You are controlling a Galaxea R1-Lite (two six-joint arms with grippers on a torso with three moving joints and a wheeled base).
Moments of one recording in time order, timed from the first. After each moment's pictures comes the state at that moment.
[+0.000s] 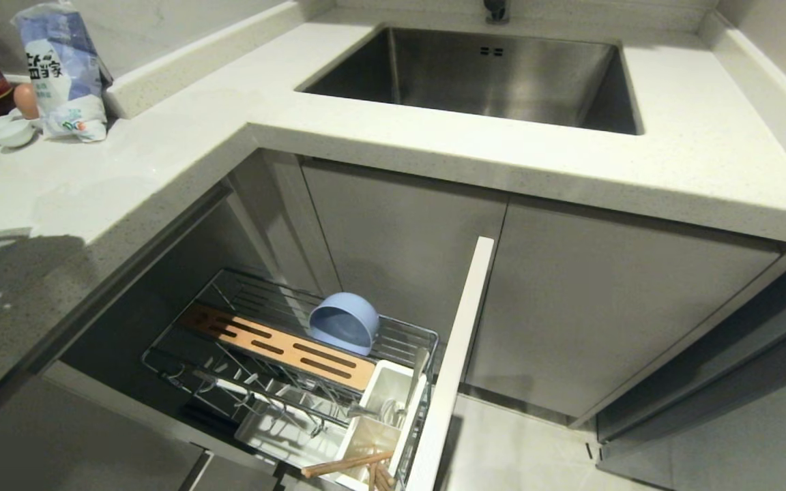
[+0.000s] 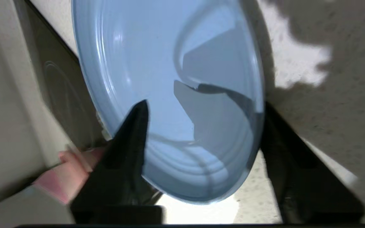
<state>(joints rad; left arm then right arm) -0.02 1.56 -1.94 1.48 0.80 0.01 0.00 0.00 0.00 -0.08 0.00 0.02</state>
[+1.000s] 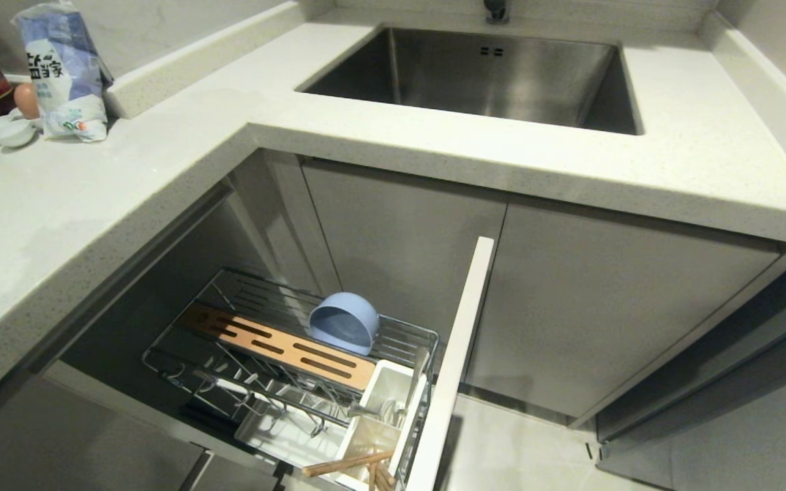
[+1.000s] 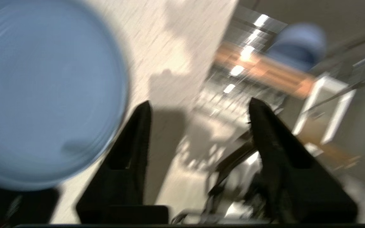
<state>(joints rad) -0.38 1.10 -1.75 1.20 0.45 -0.16 0.00 0.00 0.00 -0.08 0.00 0.02</state>
